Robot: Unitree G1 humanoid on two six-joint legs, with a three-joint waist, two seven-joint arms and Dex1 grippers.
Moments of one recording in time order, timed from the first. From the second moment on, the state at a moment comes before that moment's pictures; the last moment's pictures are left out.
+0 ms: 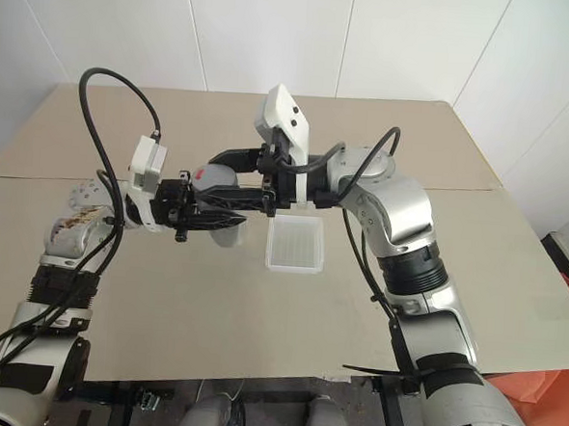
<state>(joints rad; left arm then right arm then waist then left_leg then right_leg) -0.69 0.54 0.02 0.20 -0.53 0.27 -1.41 -1.02 -0.35 0.21 0.03 0.52 0.65 1.04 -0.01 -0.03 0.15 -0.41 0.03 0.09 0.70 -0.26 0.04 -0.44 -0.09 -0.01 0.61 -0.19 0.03</state>
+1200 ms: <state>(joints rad) -0.66 0.42 0.01 0.32 -0.21 -0.08 -0.91 -0.36 -0.50 0.02 -0.02 0.17 0.60 0.51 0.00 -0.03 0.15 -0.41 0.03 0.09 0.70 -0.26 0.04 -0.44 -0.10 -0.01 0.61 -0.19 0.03</state>
